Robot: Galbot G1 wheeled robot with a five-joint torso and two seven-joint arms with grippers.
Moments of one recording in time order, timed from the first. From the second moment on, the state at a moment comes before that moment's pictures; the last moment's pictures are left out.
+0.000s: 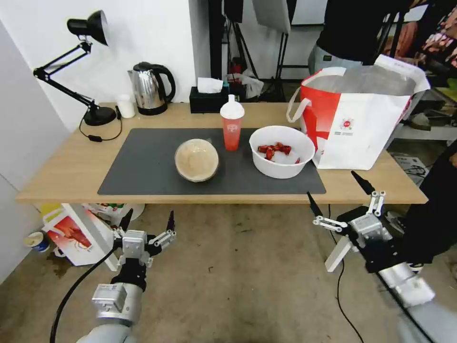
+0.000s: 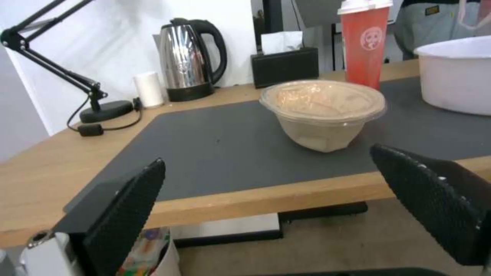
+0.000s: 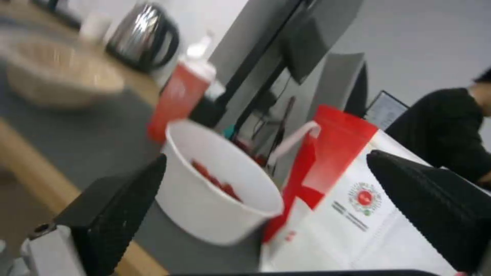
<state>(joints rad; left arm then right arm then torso) 1.80 -1.50 -0.55 -2.30 0.00 0.00 0.00 -1.70 1.12 0.88 2.30 -0.08 0.15 -0.29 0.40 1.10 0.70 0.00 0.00</state>
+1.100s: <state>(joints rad) 1.80 -1.50 -0.55 -2.30 0.00 0.00 0.00 -1.45 0.46 0.95 2.18 0.41 0.10 -0.65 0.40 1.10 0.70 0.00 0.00</state>
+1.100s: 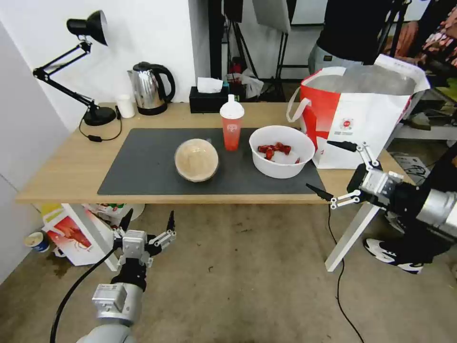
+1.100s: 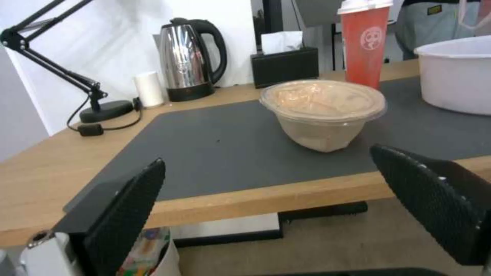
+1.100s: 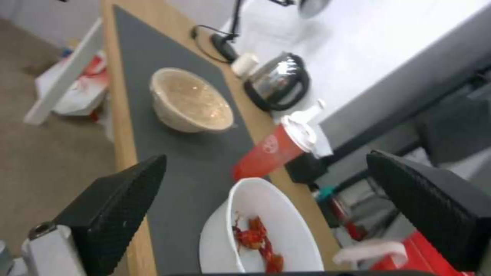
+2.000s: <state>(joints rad) 1.80 -1.50 -0.55 -2.30 0.00 0.00 0.00 -0.75 0.27 0.38 1.86 0.68 -0.12 -1.00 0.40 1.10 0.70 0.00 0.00</state>
